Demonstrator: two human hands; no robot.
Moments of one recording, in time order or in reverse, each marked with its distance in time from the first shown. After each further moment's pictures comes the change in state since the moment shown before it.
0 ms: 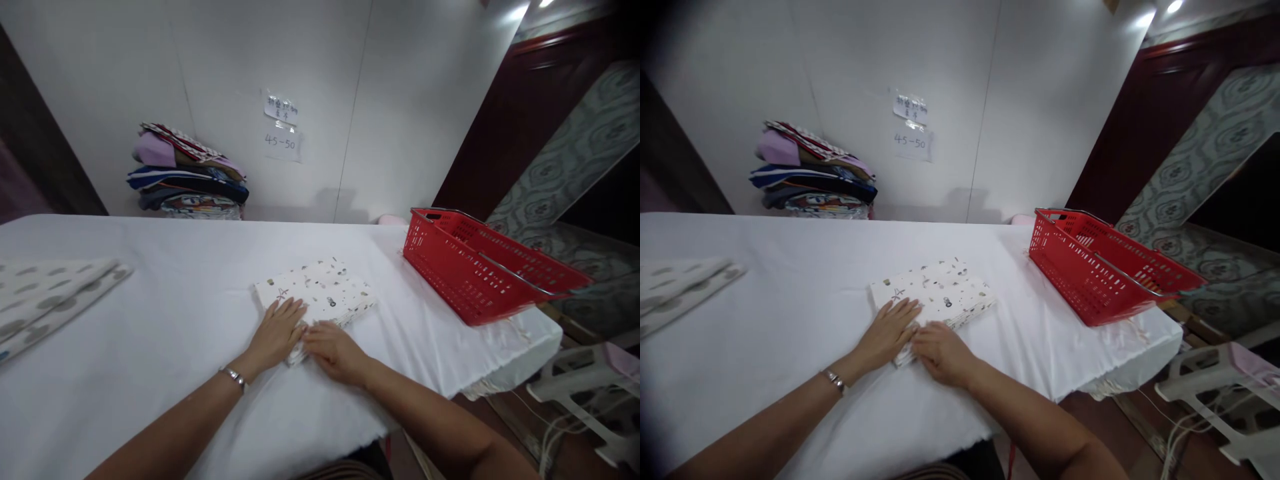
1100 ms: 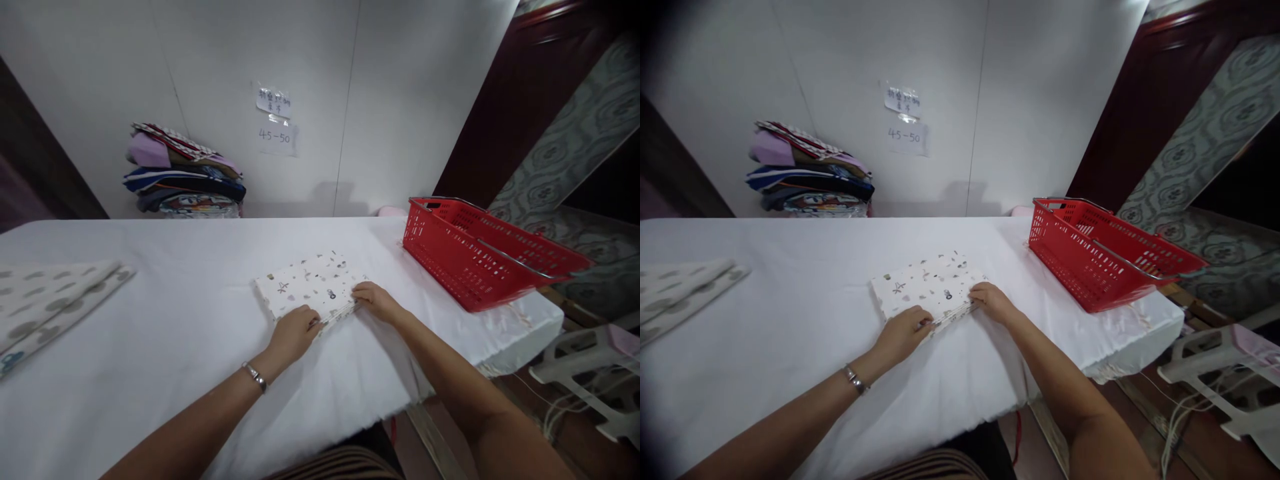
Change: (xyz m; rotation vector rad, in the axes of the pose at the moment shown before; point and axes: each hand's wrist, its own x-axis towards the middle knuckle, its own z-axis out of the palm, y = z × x) left_hand 0.012 0.053 -0.033 -0.306 -0.174 -0.225; right_hand -0.047 0.112 -0.048 -0.097 0.022 0.275
